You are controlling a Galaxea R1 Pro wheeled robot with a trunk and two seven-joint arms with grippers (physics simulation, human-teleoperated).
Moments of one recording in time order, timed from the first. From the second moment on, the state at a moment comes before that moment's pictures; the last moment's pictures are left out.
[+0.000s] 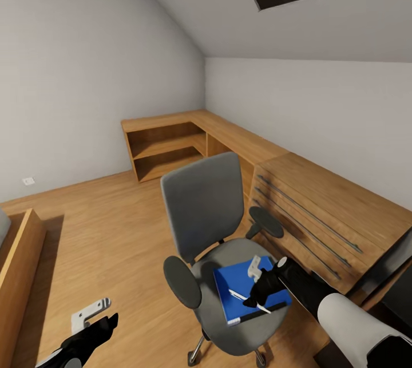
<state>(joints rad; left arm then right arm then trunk) 0.05 0.03 0.08 -1.56 0.50 0.58 0.41 -0.77 -0.13 0.54 -0.50 0.24 0.35 0.76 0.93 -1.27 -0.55</state>
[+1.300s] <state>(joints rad) 0.05 0.03 0.10 -1.58 0.50 0.58 0.41 -0.77 -0.13 0.53 -0.50 0.24 0.32 0.76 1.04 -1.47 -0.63</state>
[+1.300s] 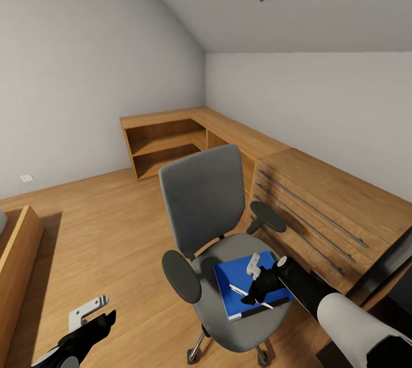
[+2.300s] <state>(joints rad) 0.05 0.03 0.10 -1.57 0.50 0.58 0.41 -0.77 -0.12 0.49 -0.50 0.24 0.33 0.70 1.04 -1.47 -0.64</state>
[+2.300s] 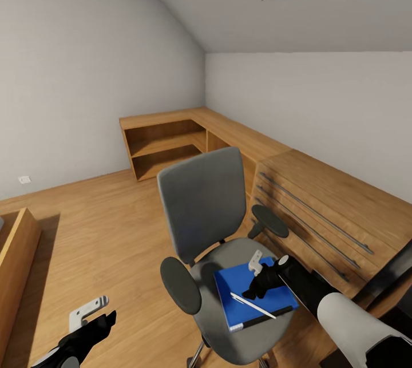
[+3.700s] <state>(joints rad) 0.05 0.03 0.10 -1.58 0.50 0.58 0.41 -0.77 -0.07 0.49 -0.49 0.24 0.36 0.65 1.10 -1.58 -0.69</state>
